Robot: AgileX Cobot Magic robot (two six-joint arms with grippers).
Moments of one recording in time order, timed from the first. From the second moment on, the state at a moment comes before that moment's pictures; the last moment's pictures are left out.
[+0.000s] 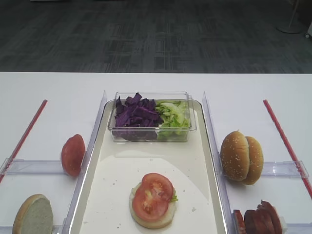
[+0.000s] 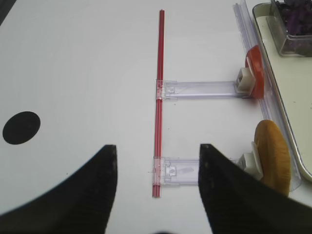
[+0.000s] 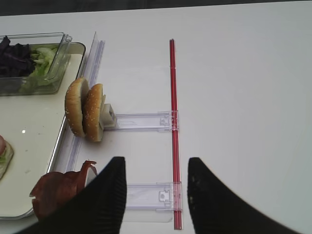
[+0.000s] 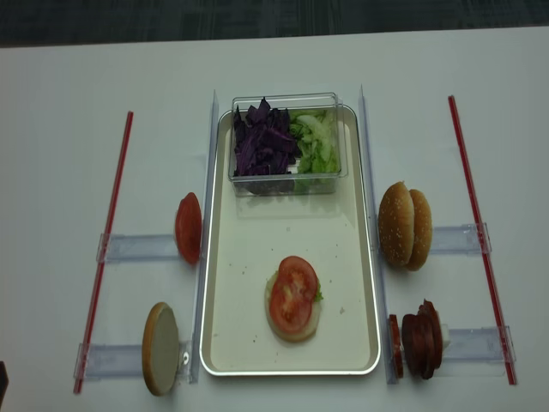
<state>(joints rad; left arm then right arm) -0.06 -0.02 -0.49 0.14 1.19 -0.11 -0.02 -0.02 -0.49 0.04 1.11 0.04</state>
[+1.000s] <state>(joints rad) -0.06 -0.02 -0.49 0.14 1.19 -0.11 -0.02 -0.02 -0.49 0.04 1.11 0.04</state>
